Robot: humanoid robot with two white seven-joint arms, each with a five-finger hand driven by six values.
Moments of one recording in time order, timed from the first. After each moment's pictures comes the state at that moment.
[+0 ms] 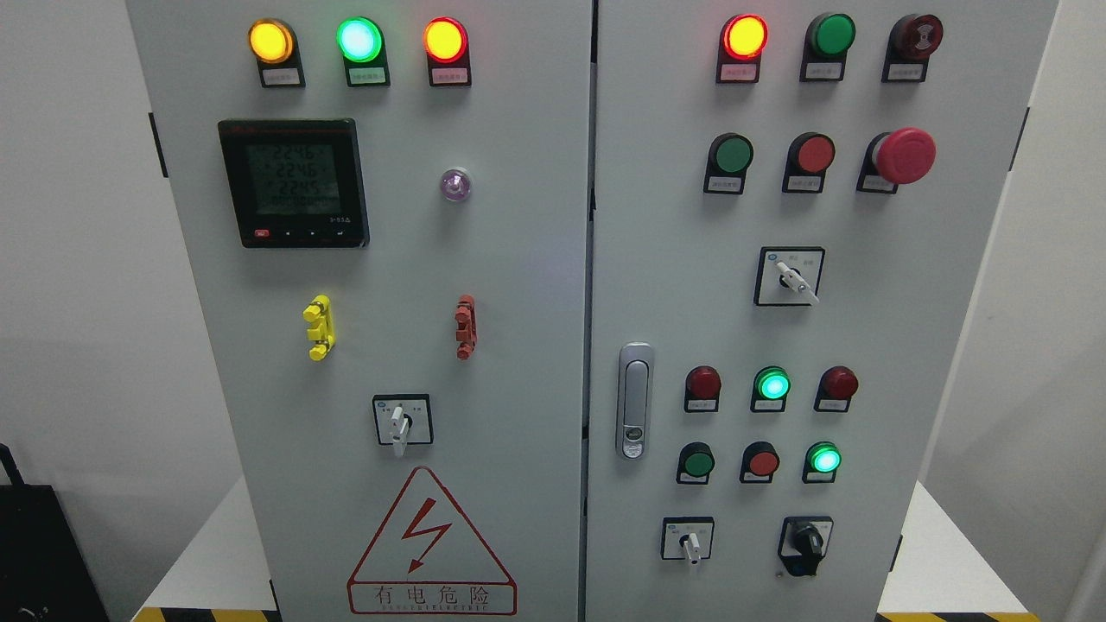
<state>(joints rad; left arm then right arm) 0.16 -0.02 -0.01 -1.91 -0.22 -0.15 0.05 0.10 0.12 -0.19 -0.11 0.07 0.06 -0.02</state>
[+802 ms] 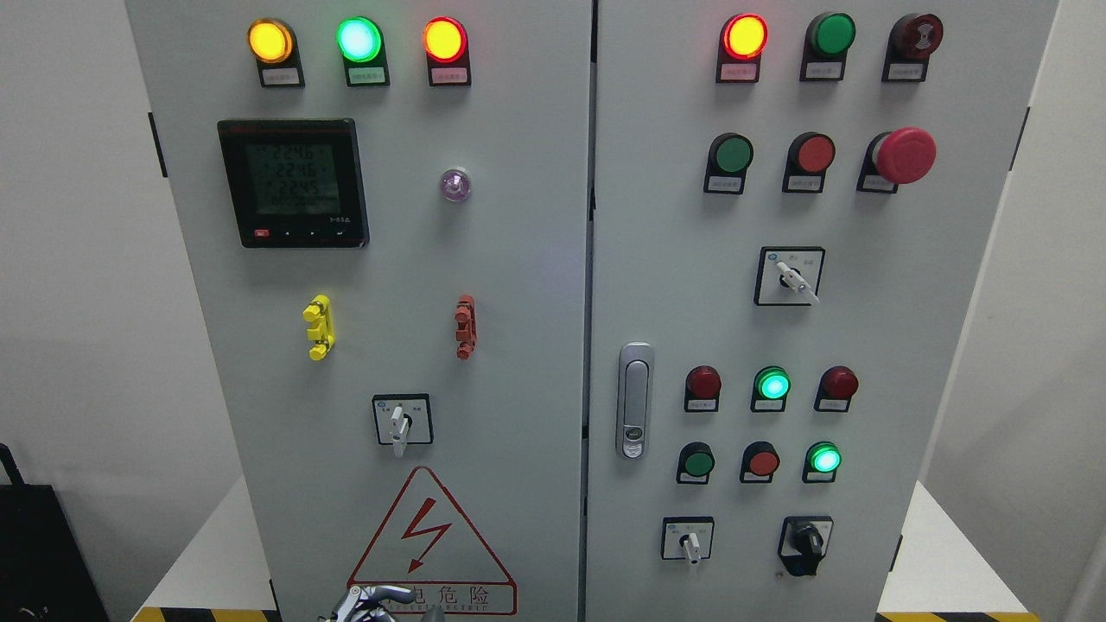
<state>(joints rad) 0.08 -0.07 -0.20 -1.96 -0.31 0.04 0.32 0.10 0.12 -0.19 -0.11 0.07 0.06 -0.02</state>
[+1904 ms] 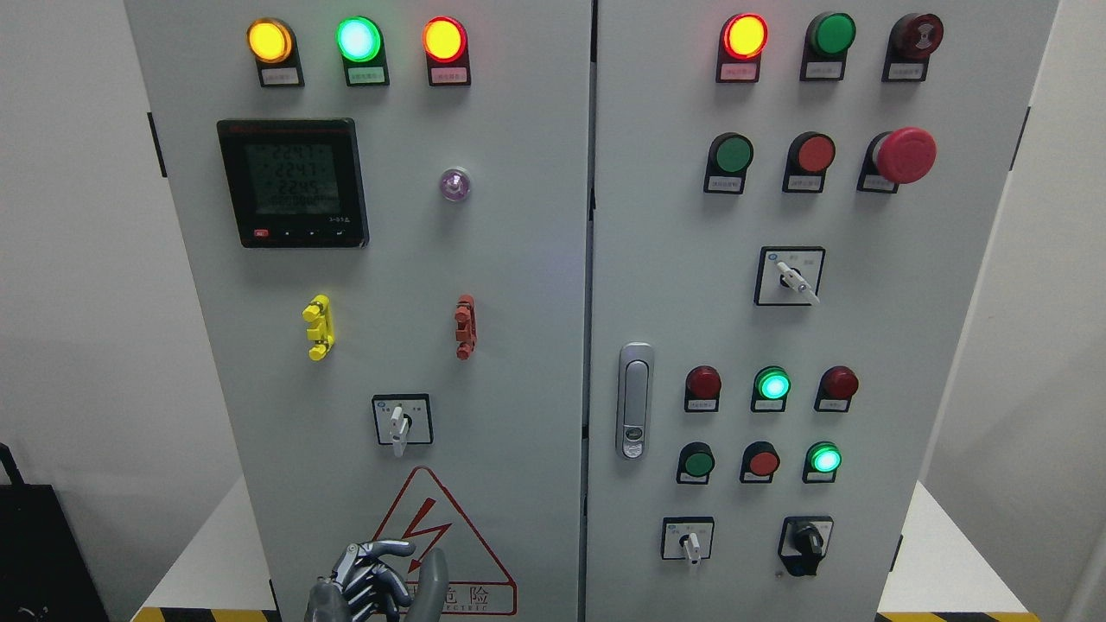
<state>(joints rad) -0.03 -0.10 -0.25 -1.98 -0.24 0.18 0.49 0.10 0.12 -0.19 -0.11 0.07 0.06 -0.02</state>
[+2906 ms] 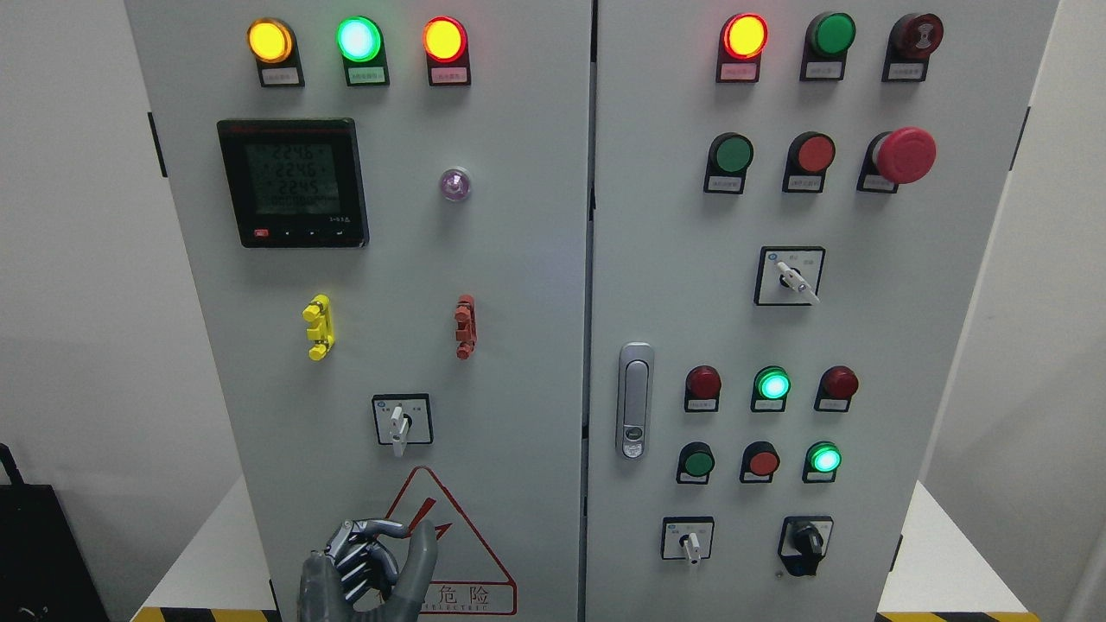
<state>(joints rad) -0.10 -0.11 -0.18 -1.97 -0.17 0.24 0.44 0.10 0.12 -0.19 -0.11 0.07 0.06 -0.02</state>
